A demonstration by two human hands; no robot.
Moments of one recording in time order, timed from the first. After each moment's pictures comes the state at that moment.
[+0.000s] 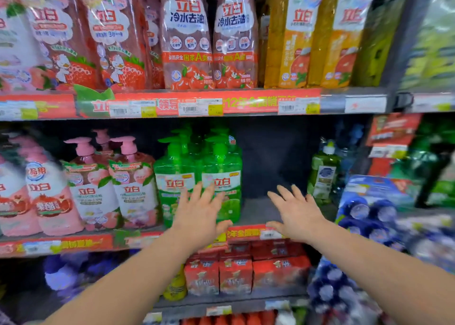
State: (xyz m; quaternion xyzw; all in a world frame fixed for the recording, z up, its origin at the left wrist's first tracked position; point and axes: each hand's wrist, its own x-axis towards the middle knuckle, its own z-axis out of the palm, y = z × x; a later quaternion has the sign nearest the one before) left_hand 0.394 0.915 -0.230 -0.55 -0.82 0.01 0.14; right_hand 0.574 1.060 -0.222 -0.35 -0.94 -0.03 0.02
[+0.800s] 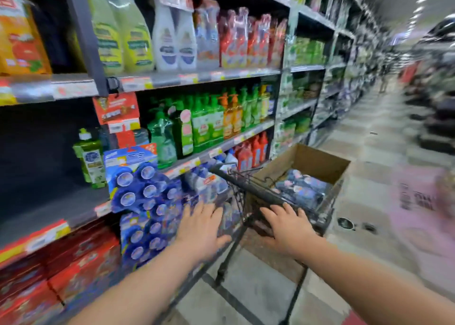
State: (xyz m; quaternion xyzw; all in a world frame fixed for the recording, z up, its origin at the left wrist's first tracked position) left_hand 0.854 0.977 -0.262 -0.84 -0.54 0.00 0.06; right_hand 1.062 0.944 -0.251 -0.68 -0.73 0.00 -0.03
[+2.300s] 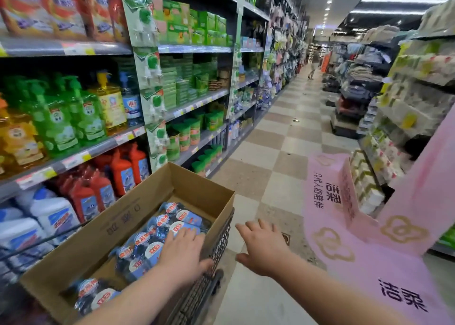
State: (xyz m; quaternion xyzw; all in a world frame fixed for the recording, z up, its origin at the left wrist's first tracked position) left_hand 1.472 1.280 -0.335 -0.89 -0.46 0.06 -0.02; right_hand 1.646 1.203 -0.297 -0.75 -0.66 0.04 -0.06
